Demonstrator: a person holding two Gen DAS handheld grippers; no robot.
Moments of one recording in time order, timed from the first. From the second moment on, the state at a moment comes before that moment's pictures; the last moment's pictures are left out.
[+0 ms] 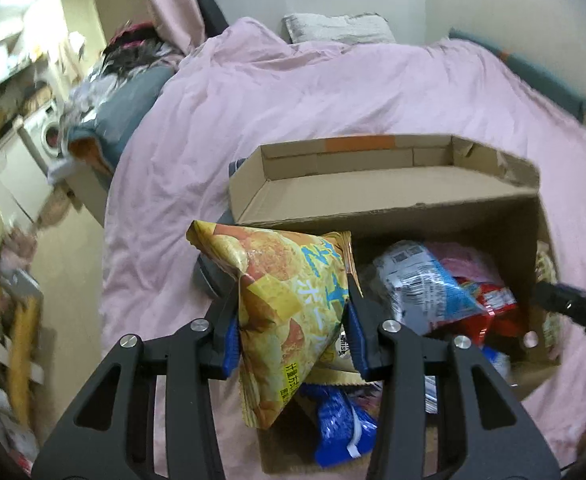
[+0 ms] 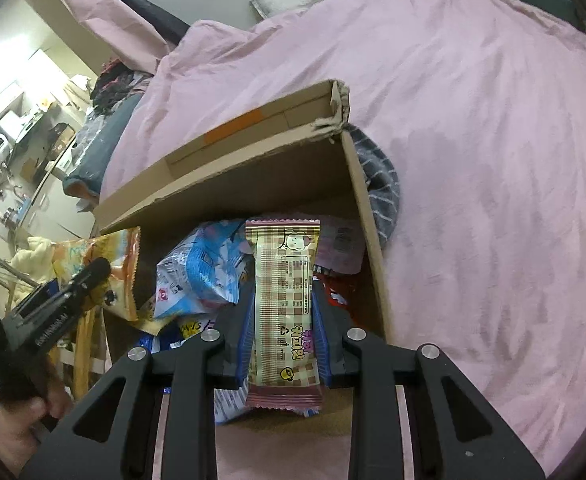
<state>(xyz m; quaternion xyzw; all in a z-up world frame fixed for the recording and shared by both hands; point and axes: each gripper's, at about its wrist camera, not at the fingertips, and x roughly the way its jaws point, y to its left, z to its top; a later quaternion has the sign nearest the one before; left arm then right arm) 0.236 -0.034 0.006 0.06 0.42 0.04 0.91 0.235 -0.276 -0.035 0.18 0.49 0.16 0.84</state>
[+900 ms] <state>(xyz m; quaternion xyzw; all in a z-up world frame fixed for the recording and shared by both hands) 0.234 -0.041 -0.001 0.03 0.45 0.03 0.89 0.239 -0.269 -0.032 0.19 0.48 0.16 0.84</state>
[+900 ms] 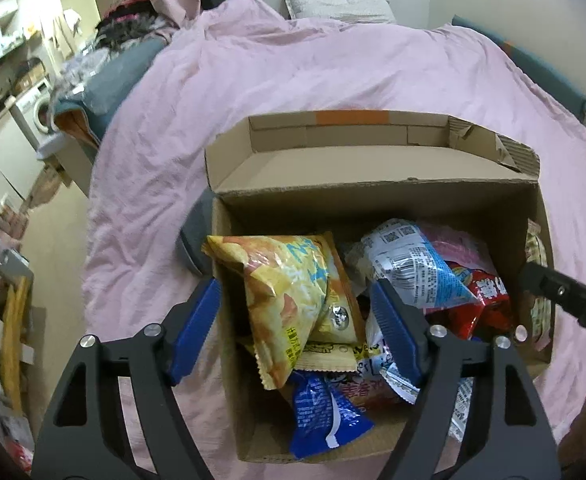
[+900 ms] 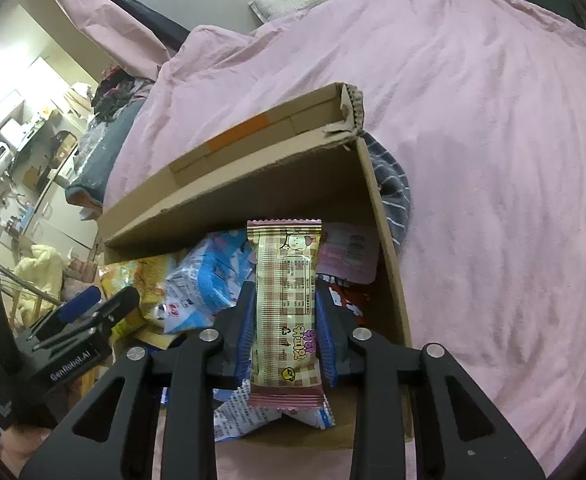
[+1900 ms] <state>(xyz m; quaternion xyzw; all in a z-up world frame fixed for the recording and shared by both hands) 0.132 -0.093 0.015 0.03 0.50 -0.12 0.86 0.217 -0.288 0.007 0.21 0.43 0.18 0.86</state>
